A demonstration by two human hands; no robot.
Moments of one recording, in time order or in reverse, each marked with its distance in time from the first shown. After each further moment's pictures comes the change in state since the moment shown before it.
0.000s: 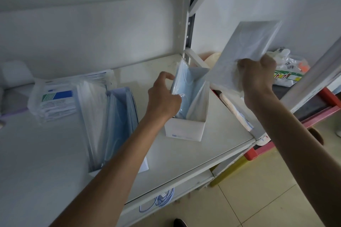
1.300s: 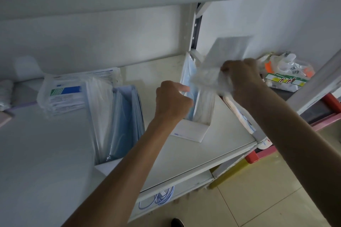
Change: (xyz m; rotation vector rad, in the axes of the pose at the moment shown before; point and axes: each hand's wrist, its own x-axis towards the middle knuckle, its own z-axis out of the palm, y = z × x) left_hand -0.017 0.012 0.004 0.069 0.053 -0.023; right_hand -0.002 -0.007 0.022 -0.035 -0.199 0.236
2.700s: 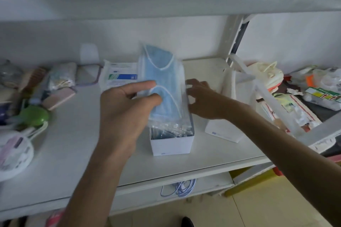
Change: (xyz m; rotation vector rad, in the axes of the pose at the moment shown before) left_hand -0.097 -0.050 -0.161 -0.508 0.425 -0.173; right_hand -0.093 0.037 0.113 -1.129 -0.908 -0.706
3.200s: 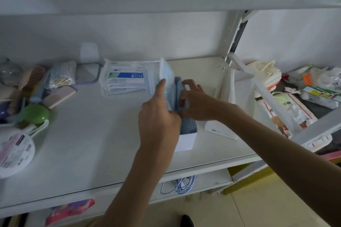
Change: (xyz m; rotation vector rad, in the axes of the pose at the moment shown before) left_hand -0.023 -0.020 0.037 0.691 -0.050 0.208; right_hand 0.004 -0.006 0.017 -0.059 -0.089 0.008
